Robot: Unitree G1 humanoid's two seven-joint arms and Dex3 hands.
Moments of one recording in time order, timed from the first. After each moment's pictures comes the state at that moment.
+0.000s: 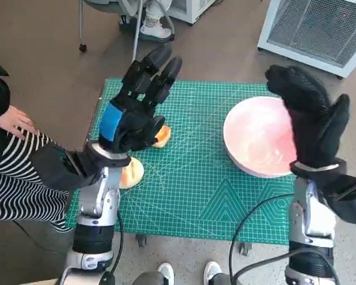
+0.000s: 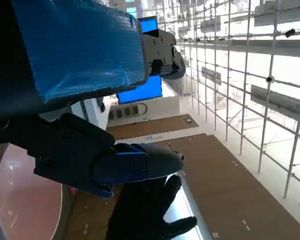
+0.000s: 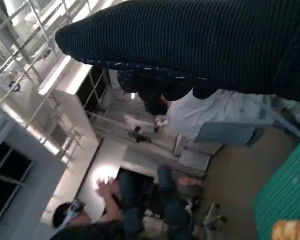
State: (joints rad) left arm -0.54 0.08 0.10 0.15 -0.35 -0.20 -0.46; right arm -0.49 -0.22 -0.24 0.20 0.31 -0.43 0.34
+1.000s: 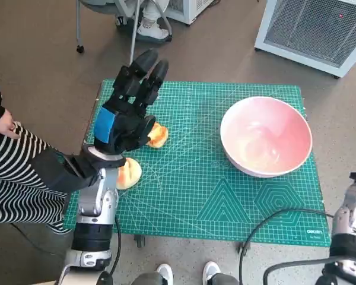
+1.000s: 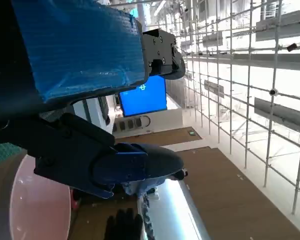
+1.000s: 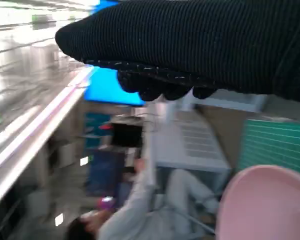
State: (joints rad) left arm -0.54 0.09 0.12 0.26 -0.33 -0.31 -0.46; right arm -0.65 -0.40 -0.44 1.01 0.24 -0.62 0.16
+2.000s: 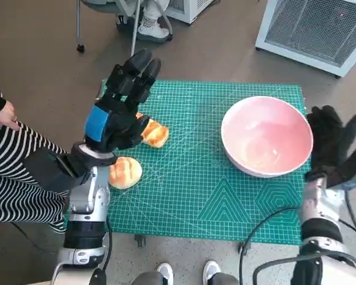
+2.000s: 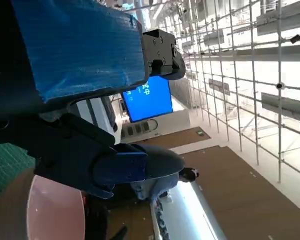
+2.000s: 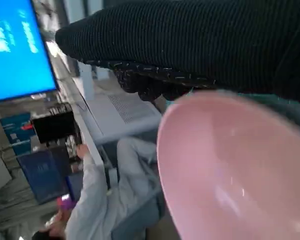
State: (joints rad) left arm -0.54 0.15 0.14 0.27 -0.32 -0.33 -0.49; right arm -0.79 -0.26 -0.47 1.26 0.28 -0.45 0.17
